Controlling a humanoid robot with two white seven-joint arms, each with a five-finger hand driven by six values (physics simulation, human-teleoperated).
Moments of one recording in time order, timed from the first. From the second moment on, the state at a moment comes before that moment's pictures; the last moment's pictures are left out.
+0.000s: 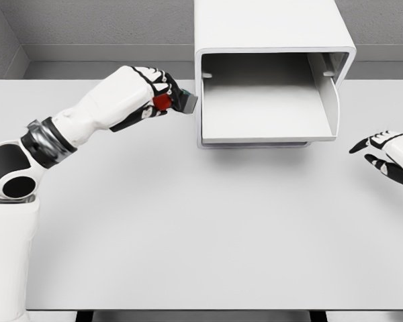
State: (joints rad) left arm -0.36 0.17 -0.01 -1.77 -0.60 -0.61 -0.61; right arm -0.01 -0.91 0.21 -1.43 0.32 -0.61 -0.09
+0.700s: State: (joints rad) left arm -0.39 0.03 -0.10 -1.78 -0.66 -0.61 -0.61; right arm -0.01 -0.88 0.21 -1.41 0.32 -0.61 -0.09
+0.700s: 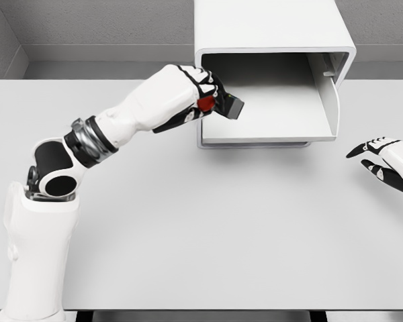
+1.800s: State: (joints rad) left arm -0.46 0.00 -0.18 -1.69 -0.77 -0.61 -0.61; right arm -0.01 -0.87 0.21 -1.42 0.32 -0.61 -0.09
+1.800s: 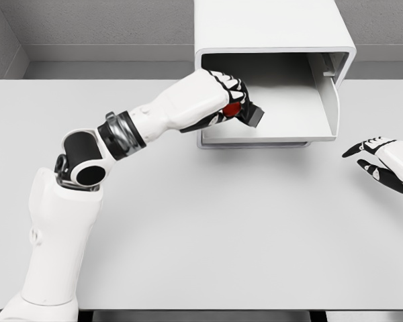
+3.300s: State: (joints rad) left arm -0.52 0.00 -0.26 -1.65 -0.81 -0.61 -0.61; right arm -0.01 -0.87 0.21 -1.42 0.32 -0.61 -0.09
